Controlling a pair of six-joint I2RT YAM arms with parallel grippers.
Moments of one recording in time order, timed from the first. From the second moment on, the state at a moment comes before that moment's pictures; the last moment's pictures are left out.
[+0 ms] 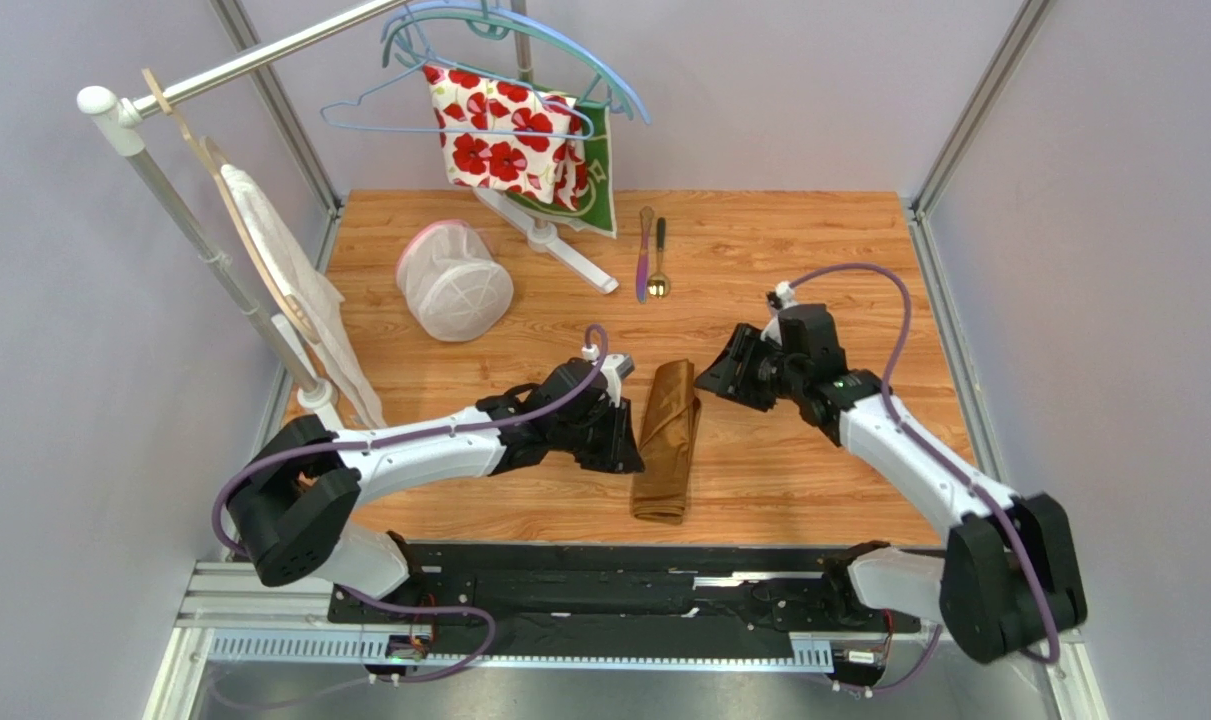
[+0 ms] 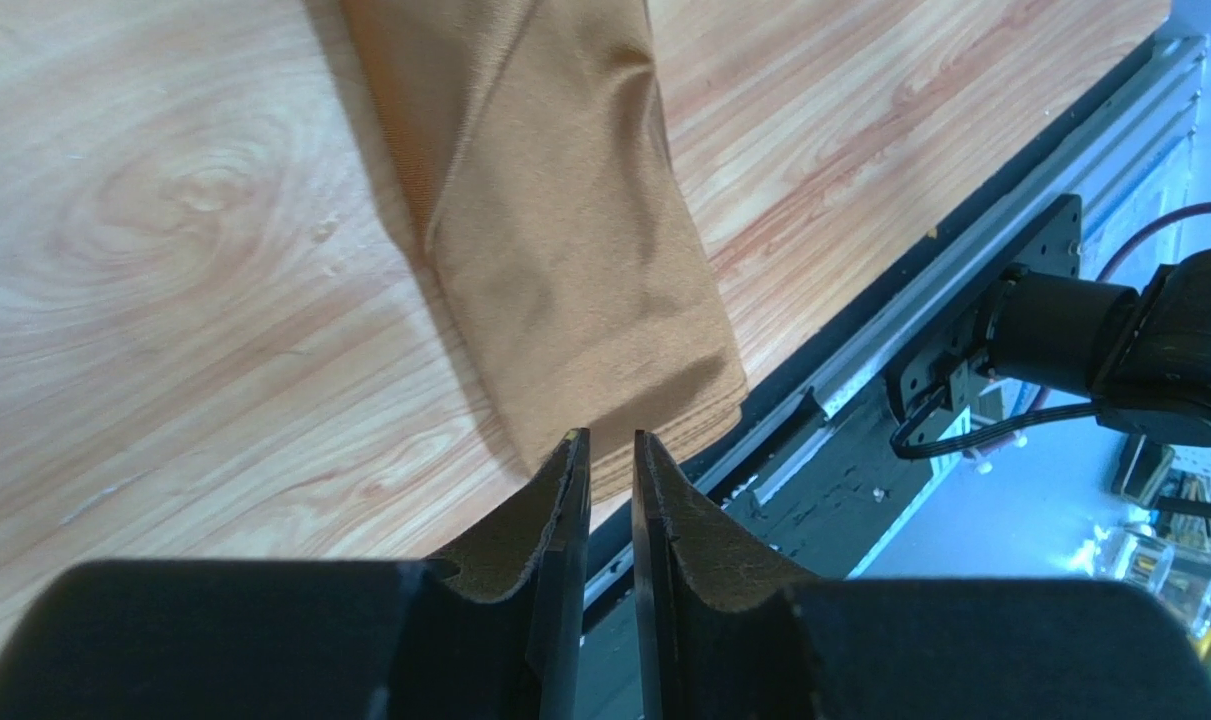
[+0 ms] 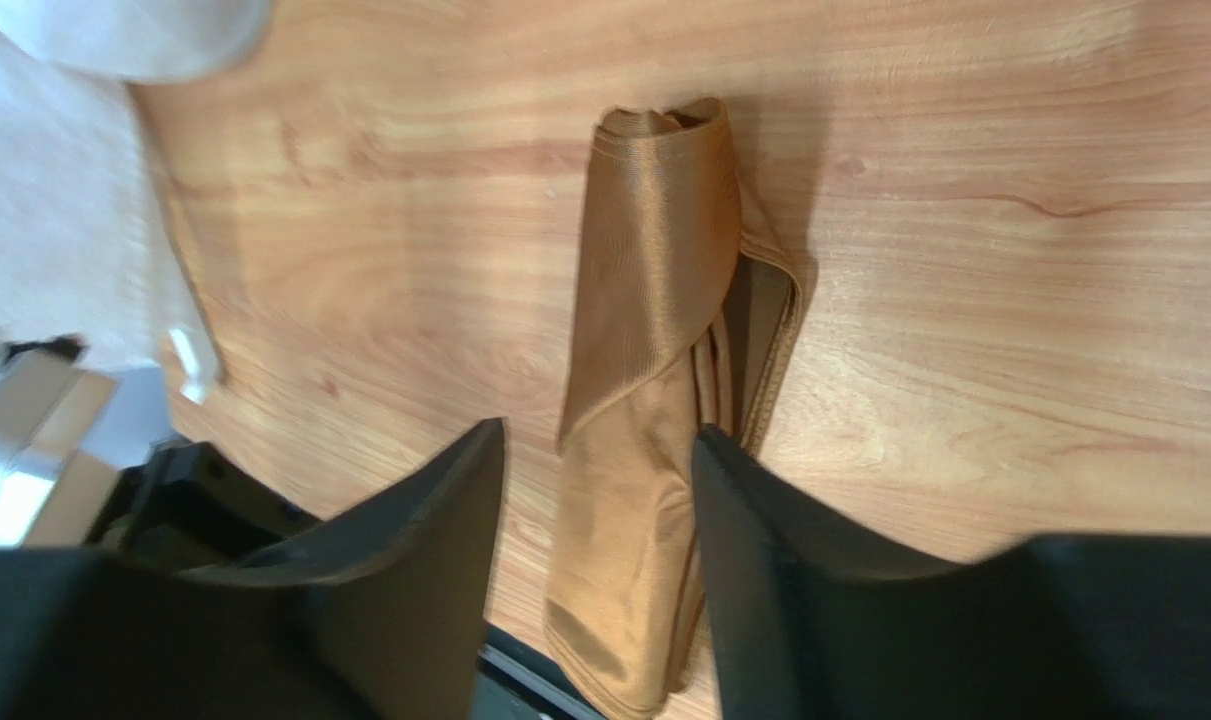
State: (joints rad) left arm -0.91 1.44 0.79 -0.11 0.22 -0.72; right arm 0.34 1.15 0.71 -0.23 -0.28 0.70
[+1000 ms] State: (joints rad) left arm -1.01 1.58 0.84 -0.03 0.24 -0.77; right arm 0.31 1.70 0.91 -0.17 -0.49 0.52
